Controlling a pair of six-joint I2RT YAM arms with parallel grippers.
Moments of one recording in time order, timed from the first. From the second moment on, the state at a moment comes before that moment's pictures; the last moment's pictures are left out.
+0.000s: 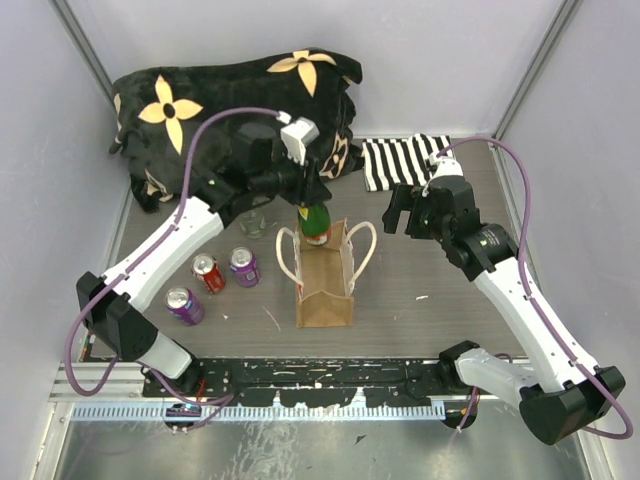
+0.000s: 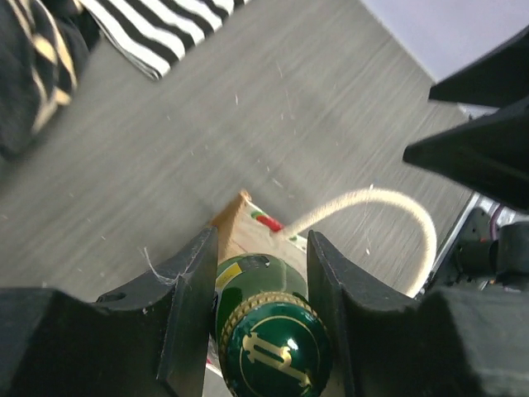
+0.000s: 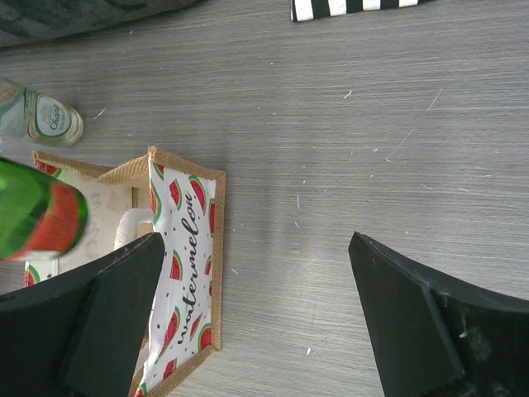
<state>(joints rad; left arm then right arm) -0.62 1.53 1.58 -0.46 0.35 -0.17 0.40 1.03 1.13 -0.68 0.13 0.40</state>
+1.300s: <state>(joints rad) -0.80 1.72 1.24 0.03 0.12 -0.06 0.40 1.06 1.15 -0.74 0.13 0.40</state>
